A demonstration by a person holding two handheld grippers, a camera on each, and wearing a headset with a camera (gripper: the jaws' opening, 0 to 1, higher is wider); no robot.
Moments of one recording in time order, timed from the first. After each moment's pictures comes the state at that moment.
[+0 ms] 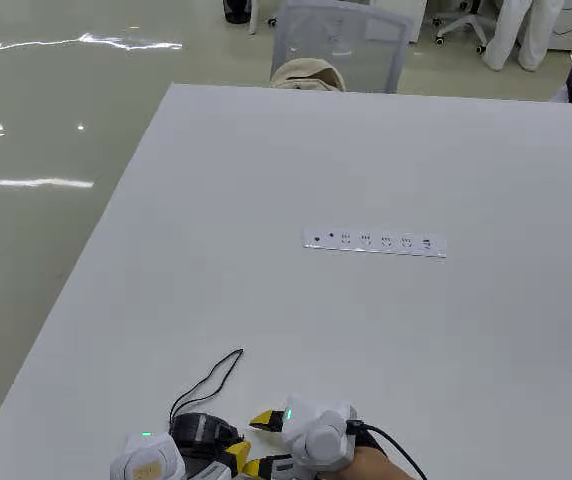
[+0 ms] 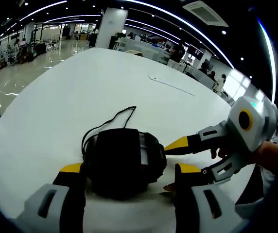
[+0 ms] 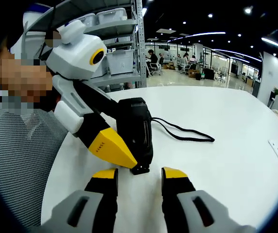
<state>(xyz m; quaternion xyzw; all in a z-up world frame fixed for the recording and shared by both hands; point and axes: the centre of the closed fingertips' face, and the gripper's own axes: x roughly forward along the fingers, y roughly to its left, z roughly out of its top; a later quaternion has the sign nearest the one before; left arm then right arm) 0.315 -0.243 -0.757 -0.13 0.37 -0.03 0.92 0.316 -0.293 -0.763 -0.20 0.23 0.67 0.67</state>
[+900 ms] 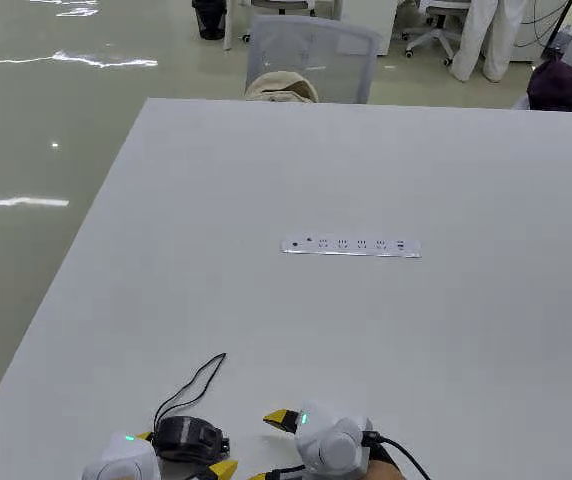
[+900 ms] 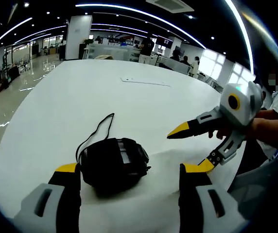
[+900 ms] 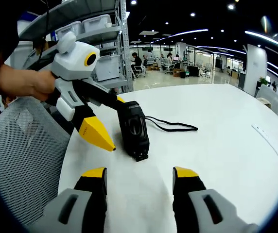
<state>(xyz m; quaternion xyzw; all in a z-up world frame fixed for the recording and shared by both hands) 0.306 -0.252 -0.733 -0.04 0.35 -0.15 0.93 0.308 -0.334 -0.741 -0.17 0.25 0.62 0.72</state>
